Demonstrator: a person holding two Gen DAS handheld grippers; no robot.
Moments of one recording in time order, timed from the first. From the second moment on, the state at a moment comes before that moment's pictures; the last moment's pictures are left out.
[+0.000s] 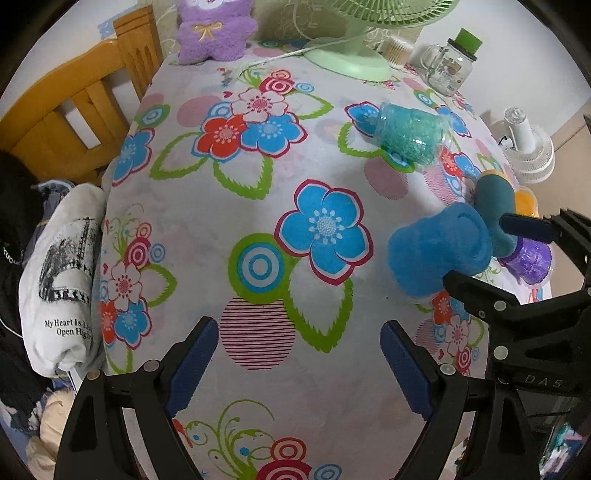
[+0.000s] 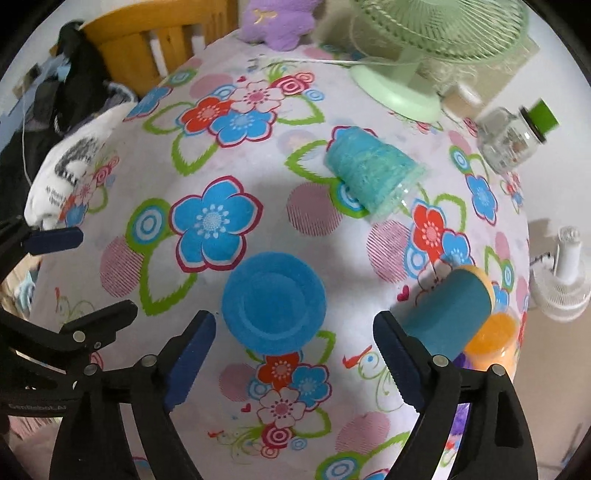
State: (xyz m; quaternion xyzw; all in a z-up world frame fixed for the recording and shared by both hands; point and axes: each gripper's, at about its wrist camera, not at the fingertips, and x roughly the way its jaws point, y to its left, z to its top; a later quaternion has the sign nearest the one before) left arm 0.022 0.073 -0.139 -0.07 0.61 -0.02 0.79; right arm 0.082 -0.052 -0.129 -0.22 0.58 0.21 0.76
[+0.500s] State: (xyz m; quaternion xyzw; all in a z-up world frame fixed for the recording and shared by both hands) left arm 0.021 0.078 -0.115 -0.05 0.59 -0.05 0.80; right arm 0.050 -0.081 -0.104 -0.10 0.56 0.14 0.81
